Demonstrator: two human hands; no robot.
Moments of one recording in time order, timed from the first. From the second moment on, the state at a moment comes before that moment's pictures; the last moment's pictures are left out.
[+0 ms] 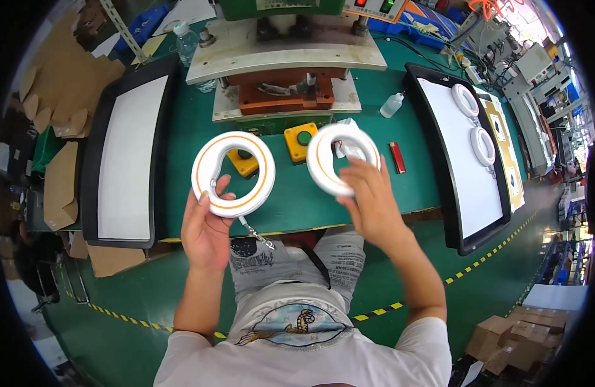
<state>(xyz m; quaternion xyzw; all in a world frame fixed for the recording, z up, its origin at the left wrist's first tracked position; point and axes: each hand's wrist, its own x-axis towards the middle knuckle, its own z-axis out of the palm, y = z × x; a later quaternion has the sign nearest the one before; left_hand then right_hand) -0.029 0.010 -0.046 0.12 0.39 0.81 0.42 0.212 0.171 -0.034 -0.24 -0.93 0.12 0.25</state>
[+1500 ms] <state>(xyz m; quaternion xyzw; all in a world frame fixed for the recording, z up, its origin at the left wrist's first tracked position) -0.060 0.180 -0.043 0.42 0.70 0.55 0.18 0.083 0.322 -0.050 -0.39 -0.82 0.29 0.32</state>
